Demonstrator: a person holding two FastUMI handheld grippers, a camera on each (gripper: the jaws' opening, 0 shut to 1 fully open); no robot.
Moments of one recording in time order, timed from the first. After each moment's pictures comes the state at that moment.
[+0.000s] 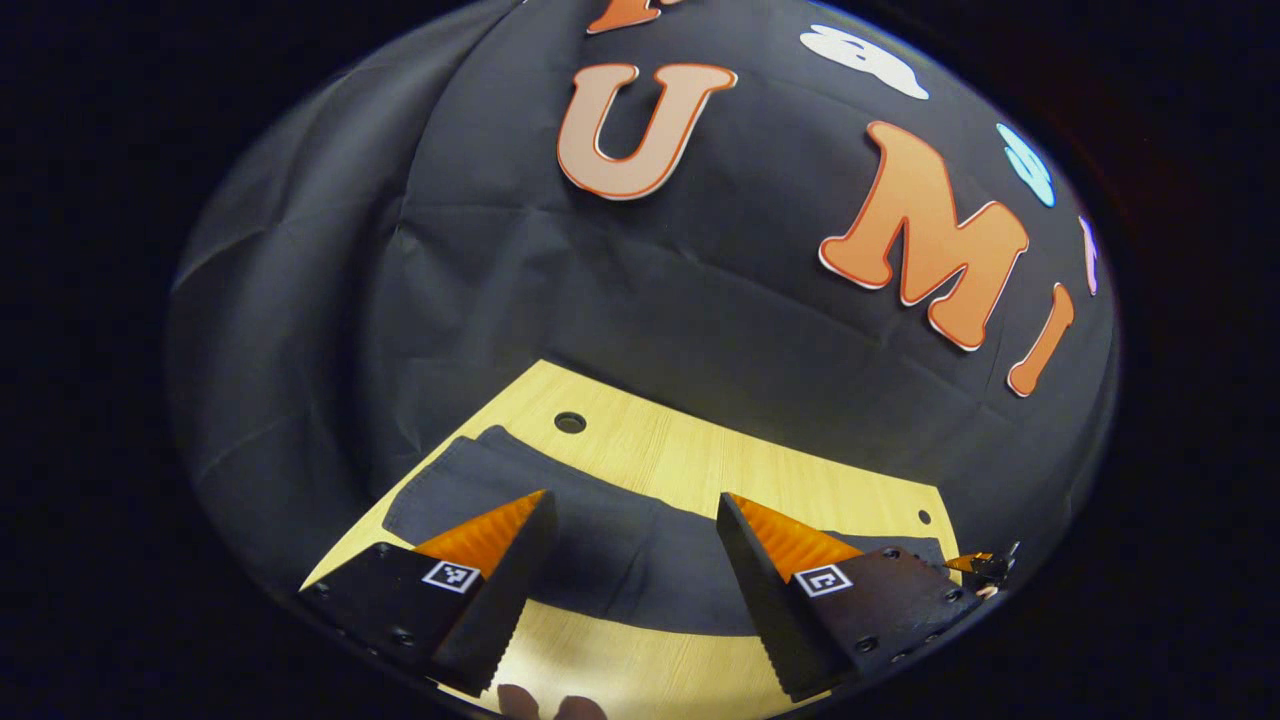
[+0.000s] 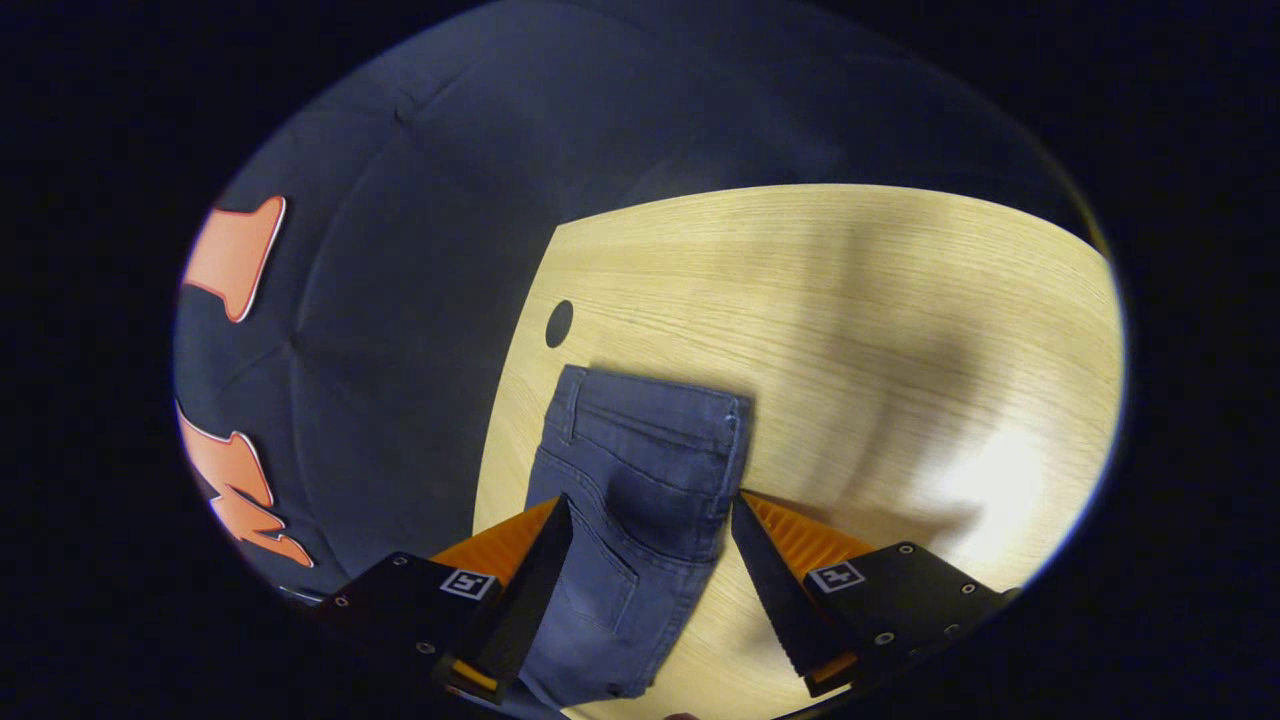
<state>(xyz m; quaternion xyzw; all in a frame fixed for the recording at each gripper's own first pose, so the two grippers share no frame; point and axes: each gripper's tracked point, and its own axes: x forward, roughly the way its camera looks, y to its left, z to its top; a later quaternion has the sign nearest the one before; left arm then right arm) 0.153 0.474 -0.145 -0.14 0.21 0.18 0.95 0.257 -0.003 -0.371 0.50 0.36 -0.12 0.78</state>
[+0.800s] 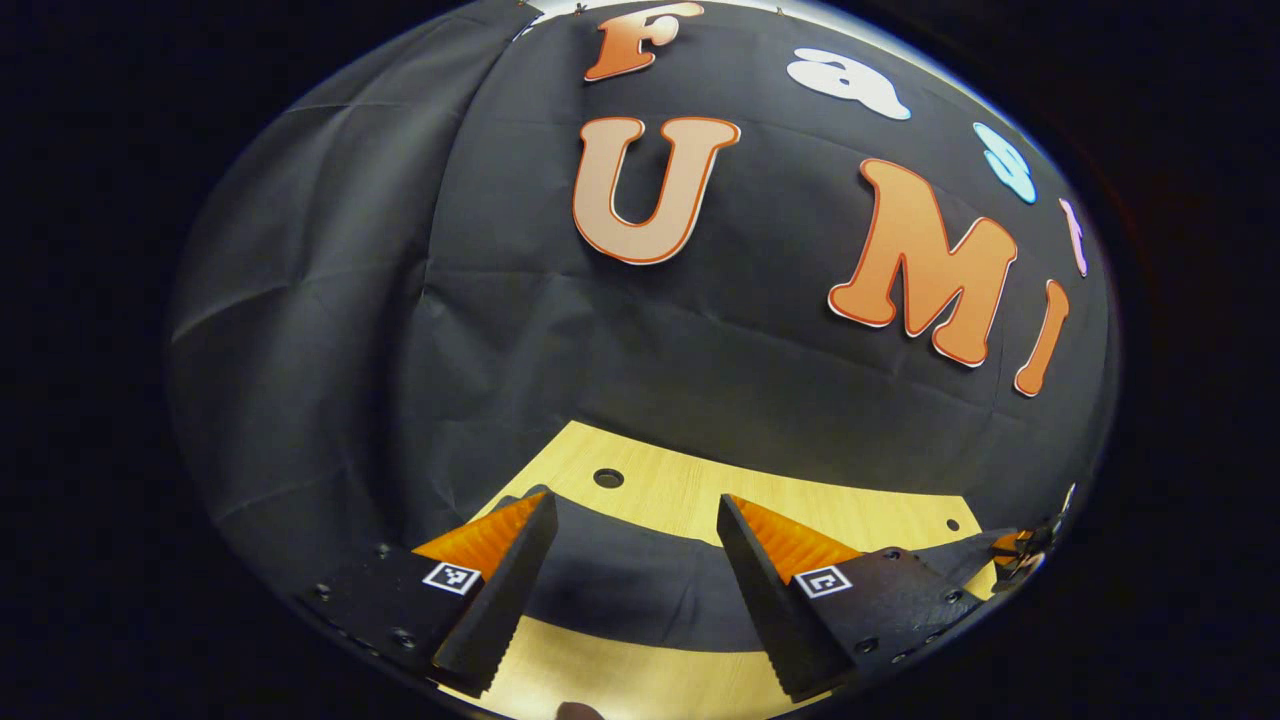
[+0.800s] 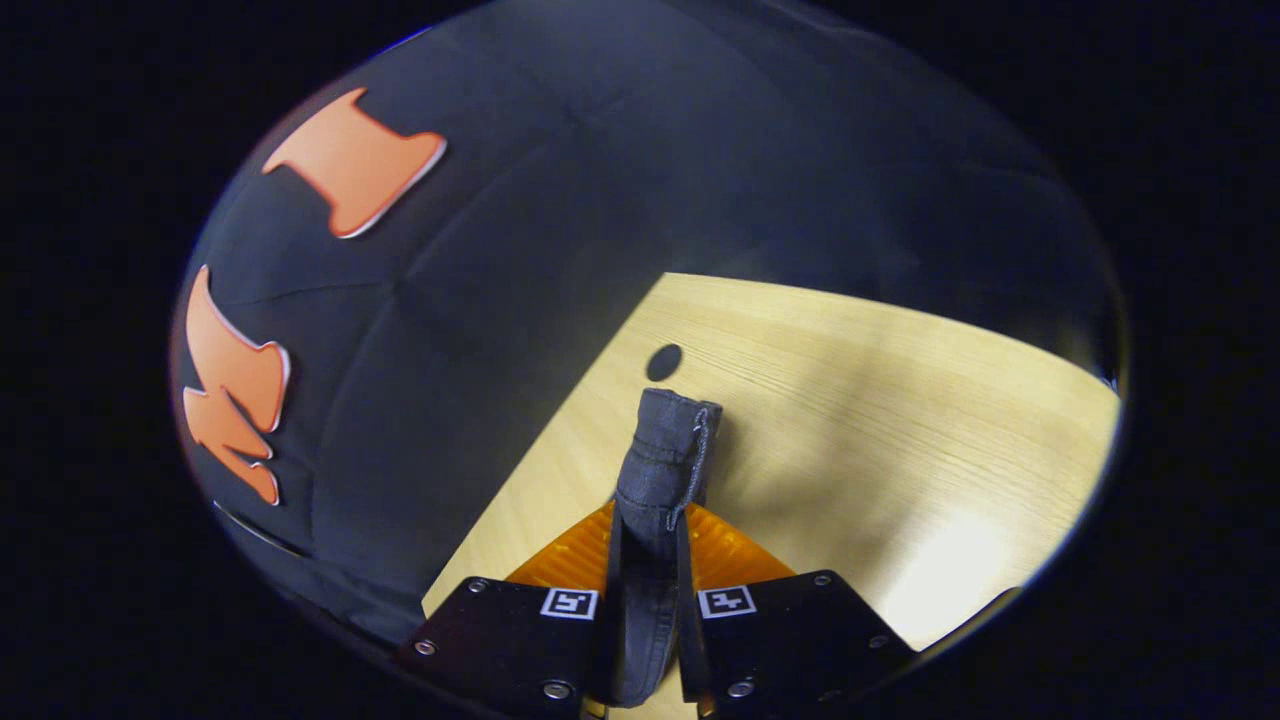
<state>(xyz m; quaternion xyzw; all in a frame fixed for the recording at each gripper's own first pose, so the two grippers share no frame) 0.129 0.520 -0.118 -0.08 0.15 0.20 0.96 0.247 0.030 -0.258 0.34 0.28 -0.08 0.89</state>
